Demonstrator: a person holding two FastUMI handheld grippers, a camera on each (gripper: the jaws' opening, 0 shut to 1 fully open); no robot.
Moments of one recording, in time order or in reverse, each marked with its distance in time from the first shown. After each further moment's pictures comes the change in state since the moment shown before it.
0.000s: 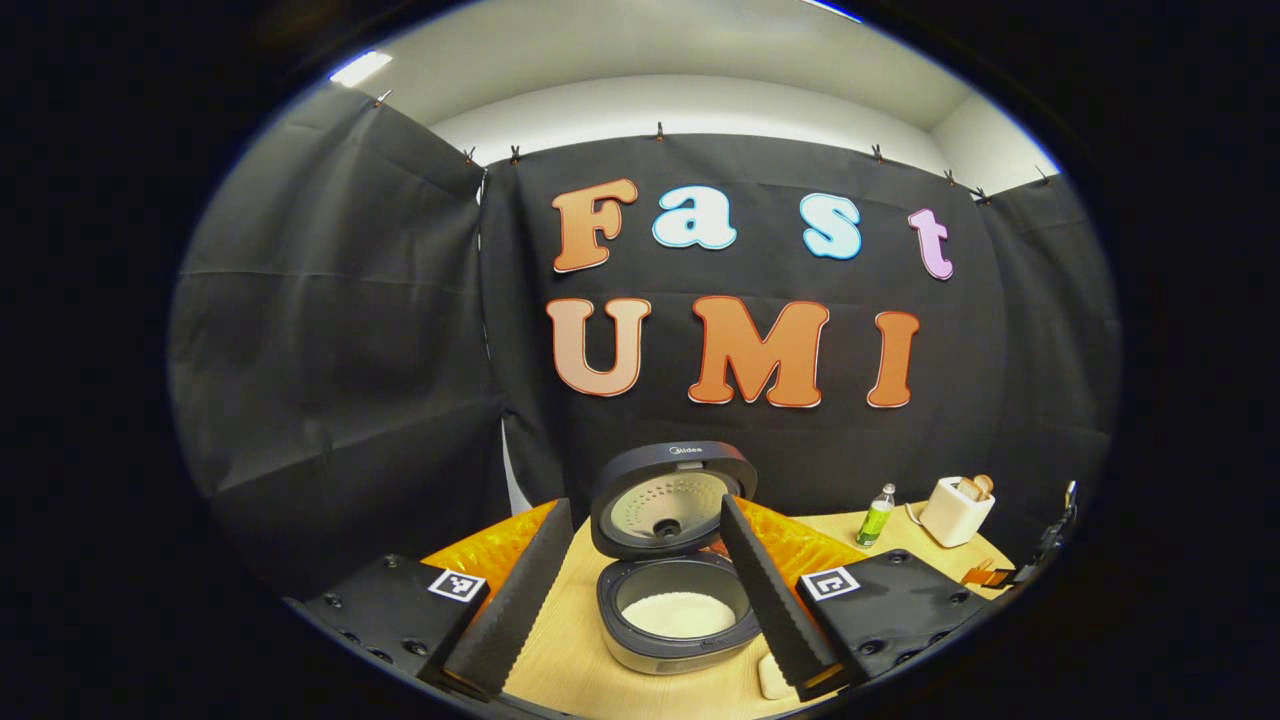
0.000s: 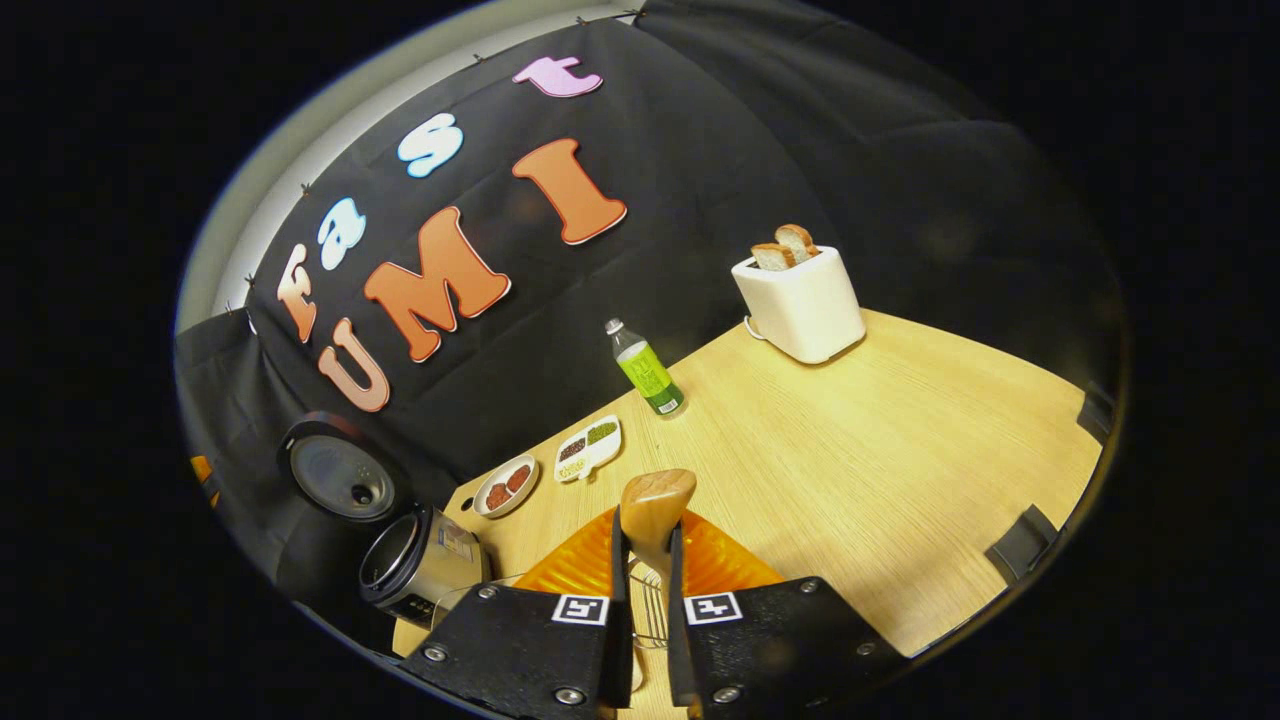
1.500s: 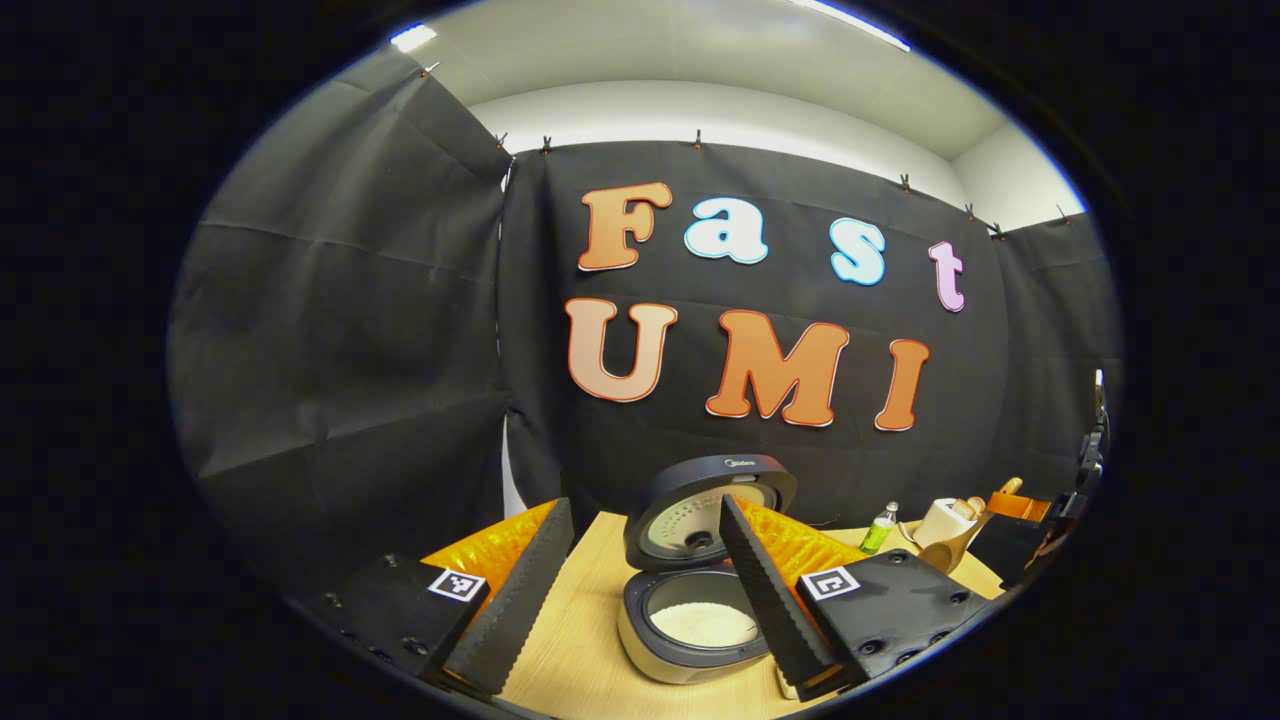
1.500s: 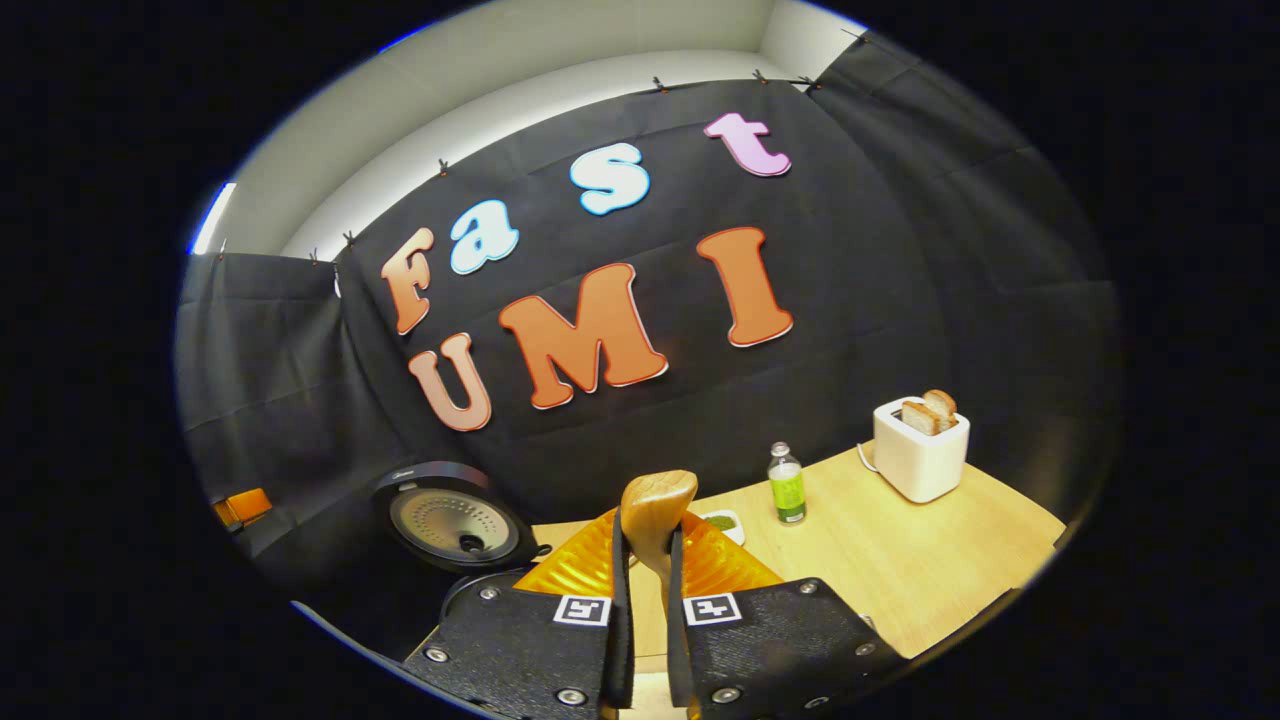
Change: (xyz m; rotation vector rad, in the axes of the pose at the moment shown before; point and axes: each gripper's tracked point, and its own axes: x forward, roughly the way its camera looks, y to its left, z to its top) left arm 0.023 0.070 0.001 -0.092 -0.031 -0.061; right arm -0.048 0.209 0.100 -0.266 -0.215 0.130
